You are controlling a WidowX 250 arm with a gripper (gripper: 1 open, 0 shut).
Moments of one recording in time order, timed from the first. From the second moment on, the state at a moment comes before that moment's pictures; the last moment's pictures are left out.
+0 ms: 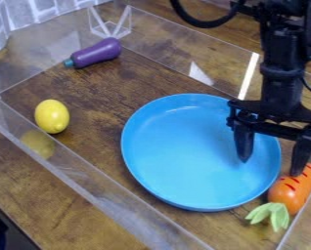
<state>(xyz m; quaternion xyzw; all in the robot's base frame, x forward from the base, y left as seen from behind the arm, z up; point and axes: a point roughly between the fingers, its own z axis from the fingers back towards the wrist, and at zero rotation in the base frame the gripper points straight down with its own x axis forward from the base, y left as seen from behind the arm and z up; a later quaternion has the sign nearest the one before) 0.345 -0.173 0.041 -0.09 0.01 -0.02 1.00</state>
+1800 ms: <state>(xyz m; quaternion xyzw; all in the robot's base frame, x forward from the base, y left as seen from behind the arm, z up) 0.328 -0.178 0.021 -0.11 0.01 -0.11 0.99</state>
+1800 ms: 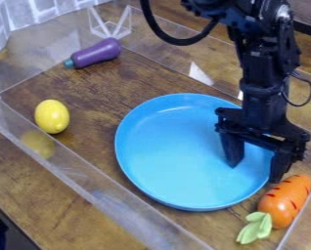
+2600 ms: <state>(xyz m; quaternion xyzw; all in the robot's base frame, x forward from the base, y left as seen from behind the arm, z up) 0.338 -0.184 0.018 -0.12 0.00 -0.11 0.99</state>
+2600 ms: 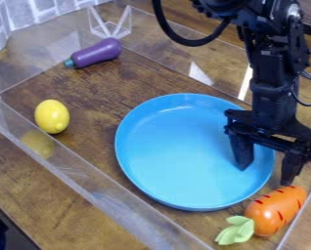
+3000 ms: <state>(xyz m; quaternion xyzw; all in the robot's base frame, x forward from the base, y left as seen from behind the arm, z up) 0.339 -0.179 0.018 -0.12 0.00 -0.12 0.99</state>
